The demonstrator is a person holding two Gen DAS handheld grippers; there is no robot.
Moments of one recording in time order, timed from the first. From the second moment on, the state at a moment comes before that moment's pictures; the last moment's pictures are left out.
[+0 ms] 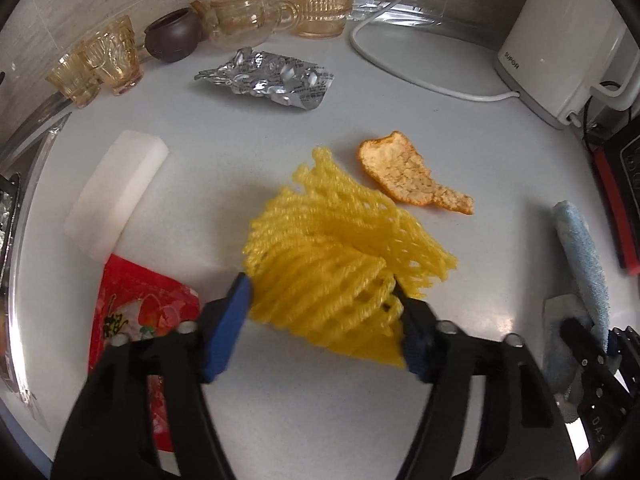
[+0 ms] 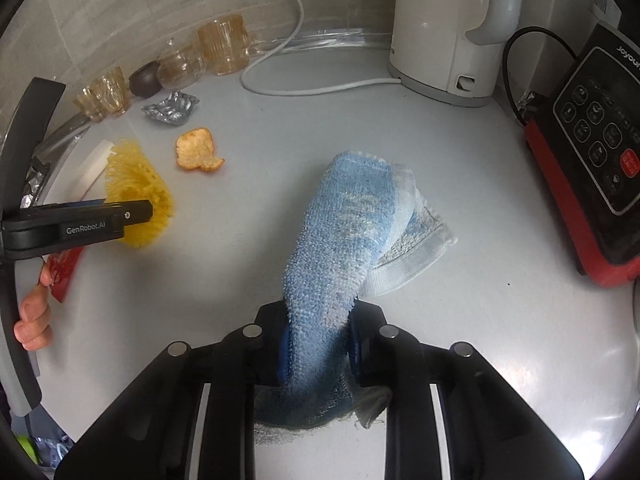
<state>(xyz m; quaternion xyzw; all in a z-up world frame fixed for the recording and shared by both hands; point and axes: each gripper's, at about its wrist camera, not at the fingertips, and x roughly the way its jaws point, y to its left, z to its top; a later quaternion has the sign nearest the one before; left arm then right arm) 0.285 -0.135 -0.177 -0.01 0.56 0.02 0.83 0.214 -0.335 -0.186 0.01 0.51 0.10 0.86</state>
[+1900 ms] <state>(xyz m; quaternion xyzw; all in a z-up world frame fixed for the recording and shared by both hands) -0.101 -0.056 -0.161 0.08 0.61 -0.21 0.76 -0.131 -0.208 -0.111 0.11 0.51 0.04 0.85</state>
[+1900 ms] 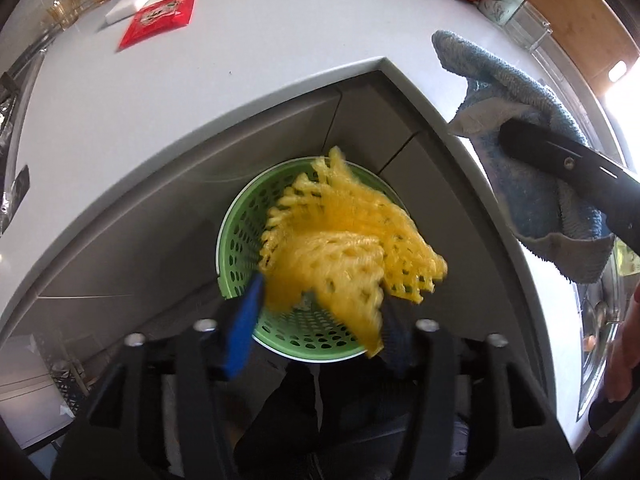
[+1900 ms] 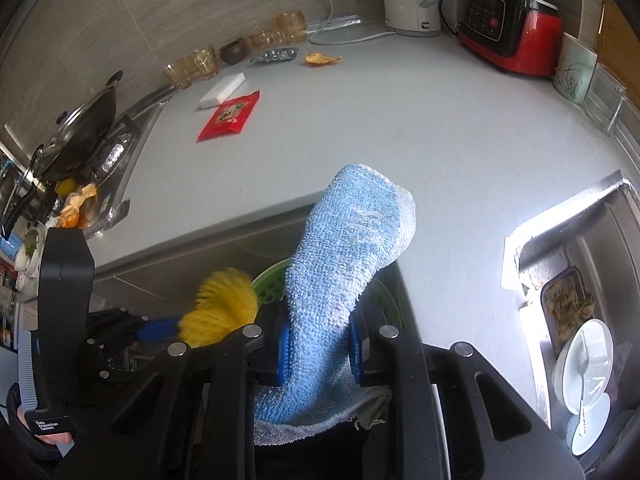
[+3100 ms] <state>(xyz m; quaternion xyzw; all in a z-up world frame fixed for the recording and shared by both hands) -0.114 0.015 -0.120 0.06 0.56 -0.14 0.81 -0.157 -0.175 -0.114 0.09 0.51 0.07 0.85</state>
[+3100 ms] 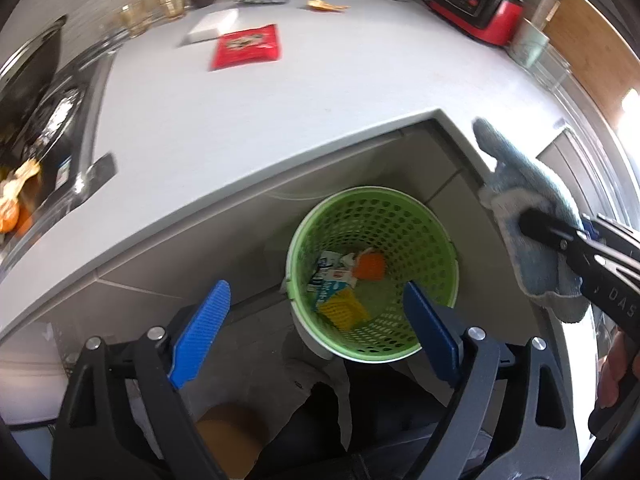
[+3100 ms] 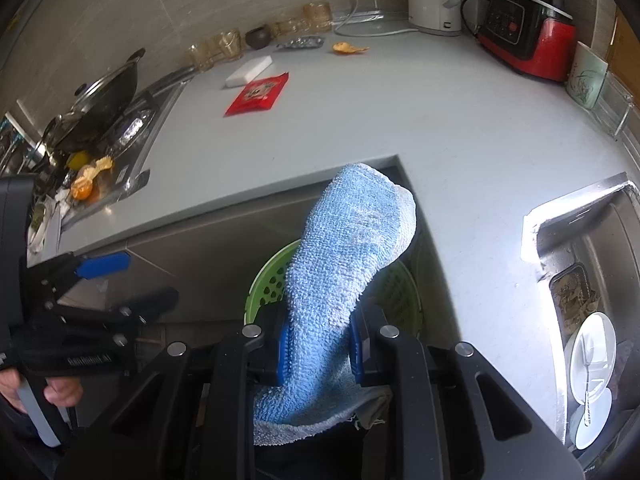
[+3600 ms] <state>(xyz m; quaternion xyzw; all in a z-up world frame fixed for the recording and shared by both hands) -0.109 0.088 -0.122 0.00 0.57 -0.07 0.82 -0.141 -0.143 -0.142 0.04 0.53 0.07 0.84</state>
